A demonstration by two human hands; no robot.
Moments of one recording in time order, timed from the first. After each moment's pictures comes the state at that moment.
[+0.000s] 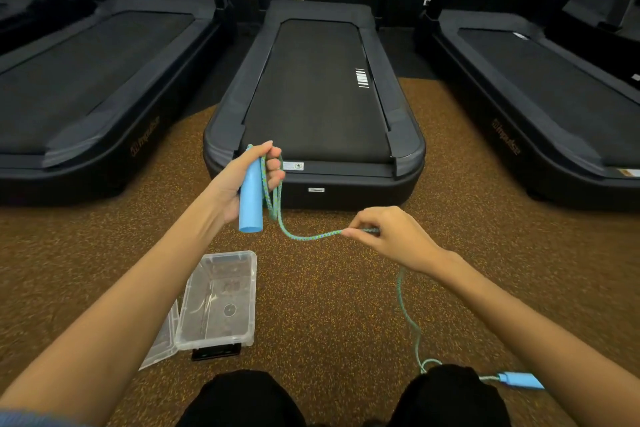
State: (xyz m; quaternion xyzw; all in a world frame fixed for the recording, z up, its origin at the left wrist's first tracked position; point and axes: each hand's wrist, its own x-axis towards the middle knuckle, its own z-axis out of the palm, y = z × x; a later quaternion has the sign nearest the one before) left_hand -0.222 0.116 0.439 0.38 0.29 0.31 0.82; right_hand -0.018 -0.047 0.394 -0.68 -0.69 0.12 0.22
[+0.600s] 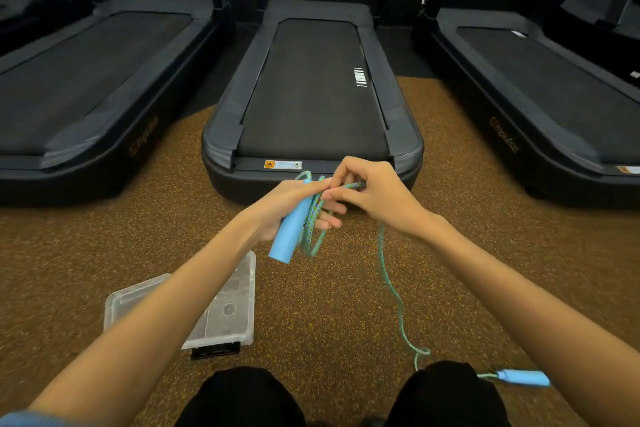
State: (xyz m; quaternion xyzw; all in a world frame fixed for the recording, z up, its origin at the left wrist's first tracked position) left_hand -0.185 0.065 0.432 0.52 0.28 0.13 0.79; right_hand -0.032 -0.015 0.439 -0.62 -0.65 0.17 0.41
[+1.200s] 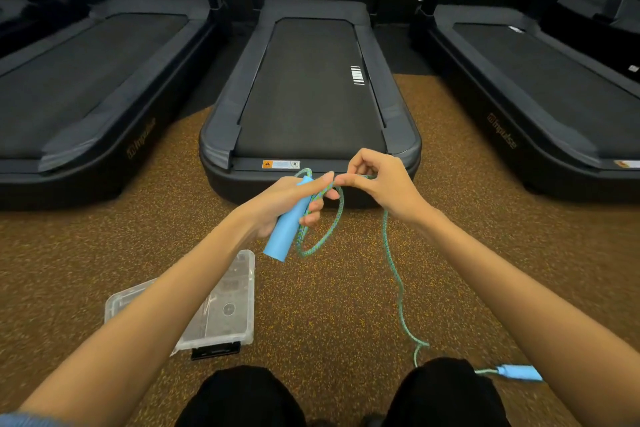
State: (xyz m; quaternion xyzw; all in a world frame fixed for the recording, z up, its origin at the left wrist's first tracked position) left_hand -0.185 0.071 0.430 0.59 0.29 0.11 0.75; right_hand -0.004 -0.006 0.423 -0.63 -0.58 0.19 0.47
